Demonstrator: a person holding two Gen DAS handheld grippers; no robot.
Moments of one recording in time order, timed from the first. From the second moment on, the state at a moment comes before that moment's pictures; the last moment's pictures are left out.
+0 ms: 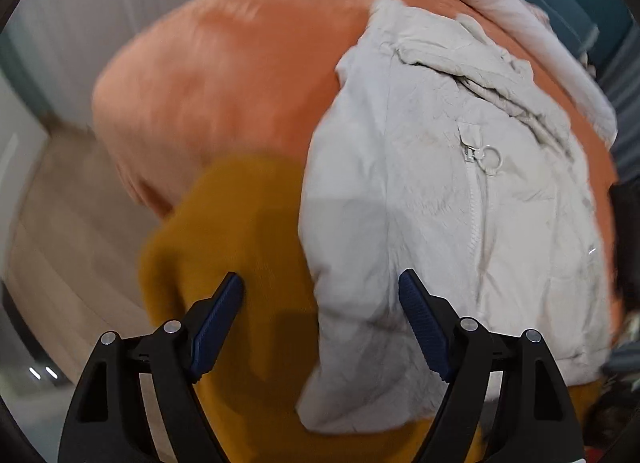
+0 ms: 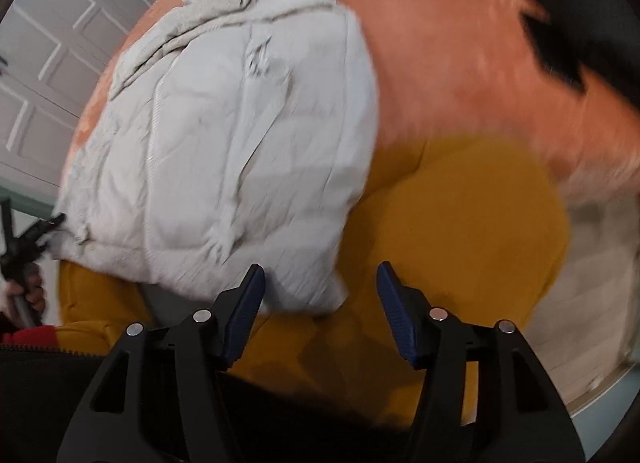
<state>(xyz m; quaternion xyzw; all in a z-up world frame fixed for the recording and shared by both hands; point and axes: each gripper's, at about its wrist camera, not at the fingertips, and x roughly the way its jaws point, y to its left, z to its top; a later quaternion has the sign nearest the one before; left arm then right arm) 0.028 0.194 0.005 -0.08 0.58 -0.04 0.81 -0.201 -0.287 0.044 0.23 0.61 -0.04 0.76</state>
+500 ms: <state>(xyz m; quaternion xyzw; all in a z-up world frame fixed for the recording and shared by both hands) 0.003 0.151 0.042 -0.04 0.57 -0.17 0.80 -0.201 -0.262 0.076 0.25 0.55 0.04 0.80</state>
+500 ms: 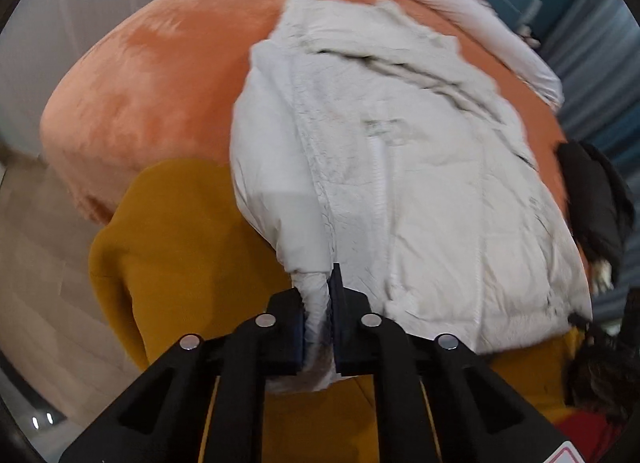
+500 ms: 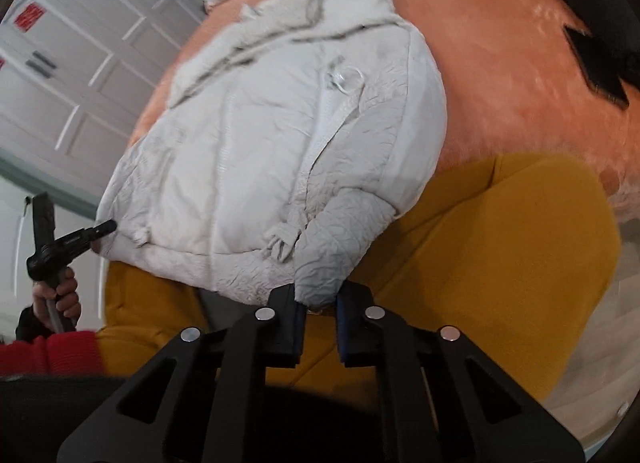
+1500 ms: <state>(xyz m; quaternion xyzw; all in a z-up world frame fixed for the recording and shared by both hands) 0.262 0.087 0.081 -0.05 0.39 -0.06 0.92 0.099 -0.385 0.125 0.33 0.28 -0.09 0.90</state>
